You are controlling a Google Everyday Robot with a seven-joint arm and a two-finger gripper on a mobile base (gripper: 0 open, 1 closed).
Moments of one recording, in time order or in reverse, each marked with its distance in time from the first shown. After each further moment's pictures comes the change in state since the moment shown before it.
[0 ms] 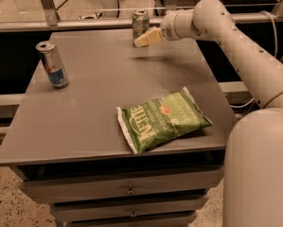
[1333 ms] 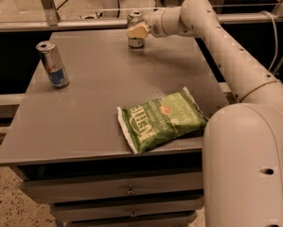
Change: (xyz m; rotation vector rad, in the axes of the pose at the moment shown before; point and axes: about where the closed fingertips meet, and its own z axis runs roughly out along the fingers) arm -0.026 0.026 0.041 -0.104 -0.051 0.038
